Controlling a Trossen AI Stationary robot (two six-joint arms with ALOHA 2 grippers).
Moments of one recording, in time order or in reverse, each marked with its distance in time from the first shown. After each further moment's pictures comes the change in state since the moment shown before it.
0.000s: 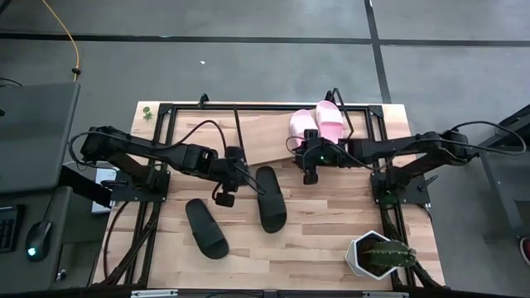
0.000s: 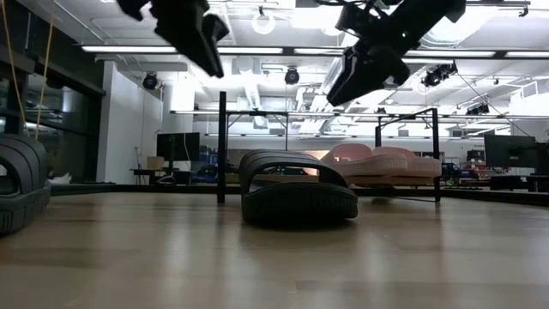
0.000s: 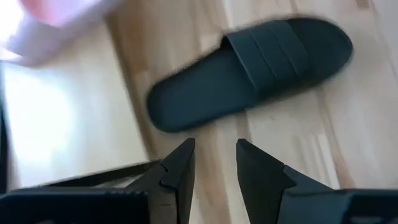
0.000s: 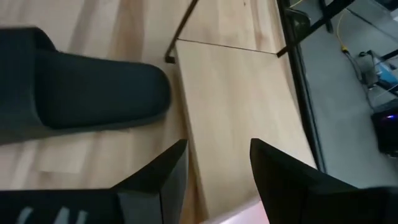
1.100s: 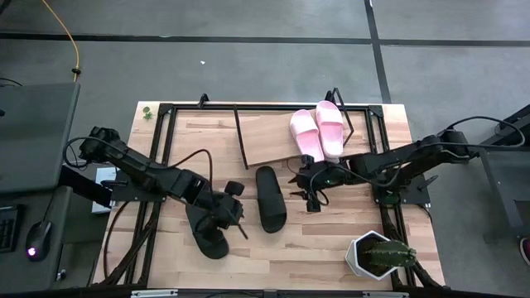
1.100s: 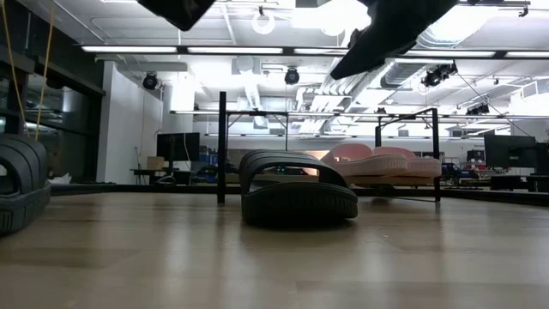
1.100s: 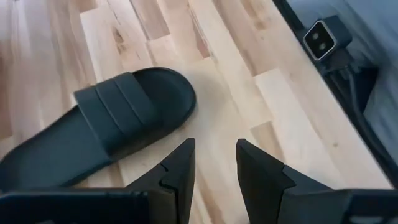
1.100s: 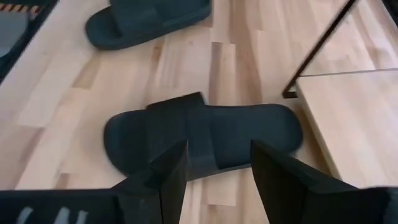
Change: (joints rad) left arm -0.280 0.000 -0.052 0.185 0.143 -0.147; right arm 0.228 0.000 -0.001 0.040 -0.177 0.364
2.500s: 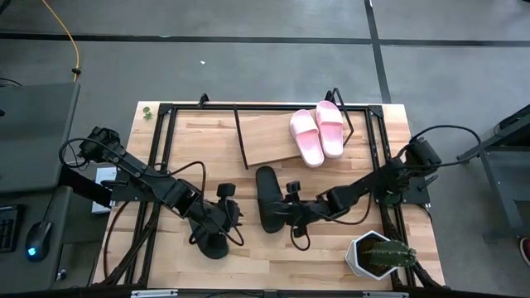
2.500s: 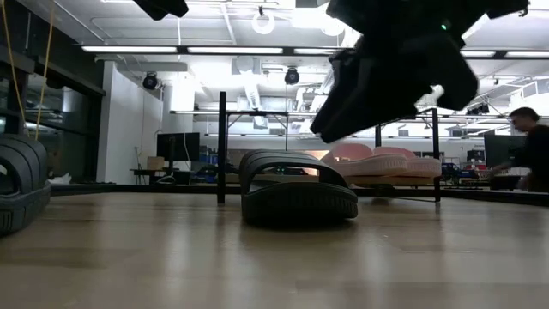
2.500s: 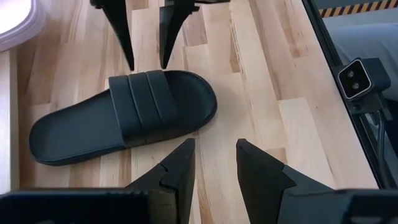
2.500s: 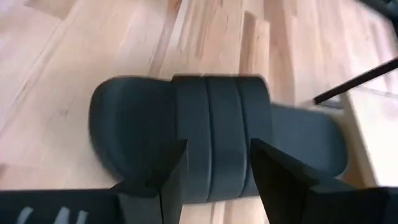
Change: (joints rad) left arm -0.113 0.000 0.000 0.012 -0.259 -0.265; right arm 0.226 0.379 0.075 0.155 0.331 -0.105
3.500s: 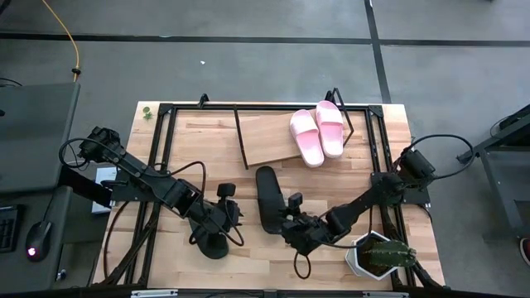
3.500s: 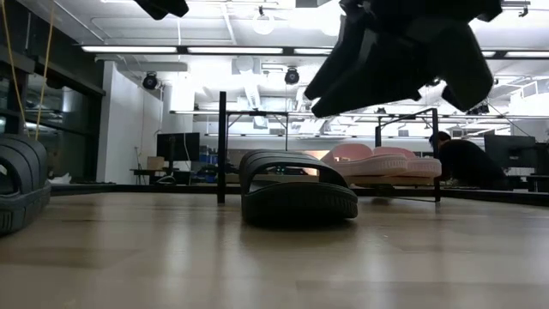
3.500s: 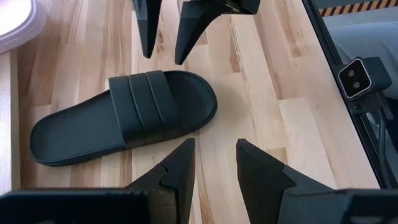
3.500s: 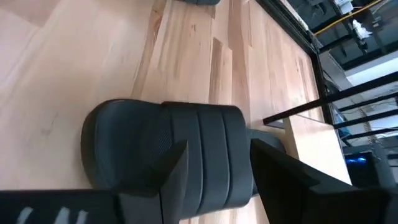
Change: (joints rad) left arm 0.000 0.000 0.000 0.000 -0.002 0.005; right arm 0.160 0.112 0.139 -0.085 0.362 -0.023
